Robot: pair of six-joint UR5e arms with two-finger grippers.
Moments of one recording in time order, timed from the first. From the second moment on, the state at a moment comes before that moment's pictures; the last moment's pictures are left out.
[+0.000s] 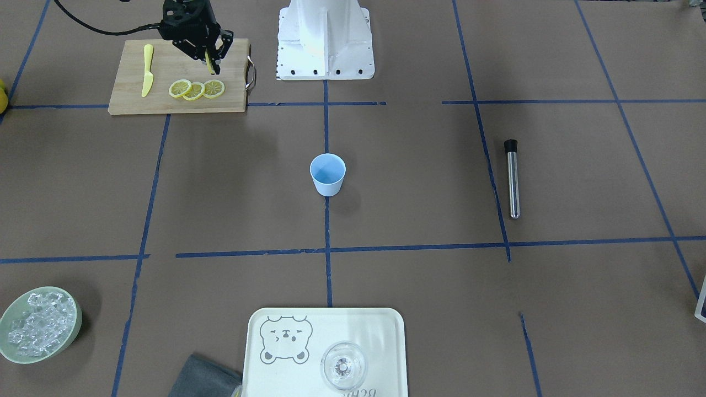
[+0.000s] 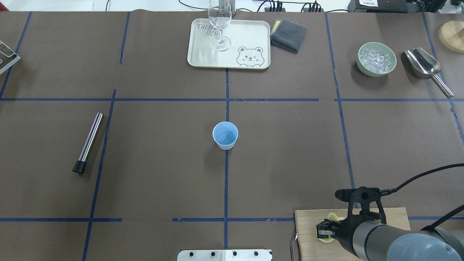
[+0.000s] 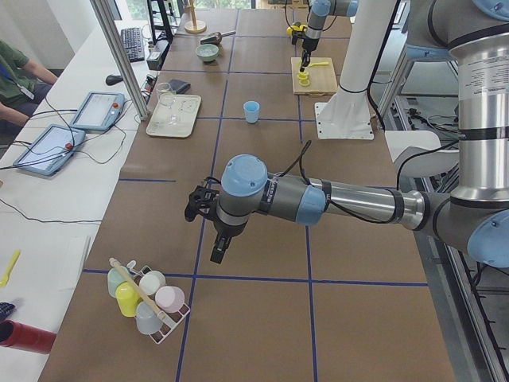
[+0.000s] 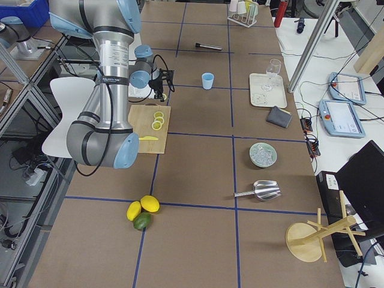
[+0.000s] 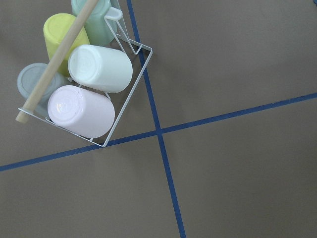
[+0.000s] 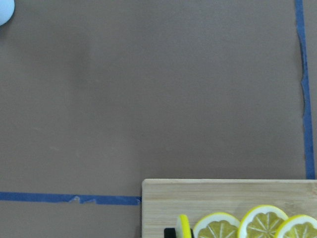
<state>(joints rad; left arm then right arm) -1.66 -1.43 -1.85 -1.71 -2.37 0.10 0.10 -1.53 2.36 -1.58 1.49 1.50</state>
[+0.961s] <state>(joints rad) -1.66 -1.44 -1.84 -1.70 -2.37 0.10 0.41 -0.78 1.86 -1.91 1.65 1.31</state>
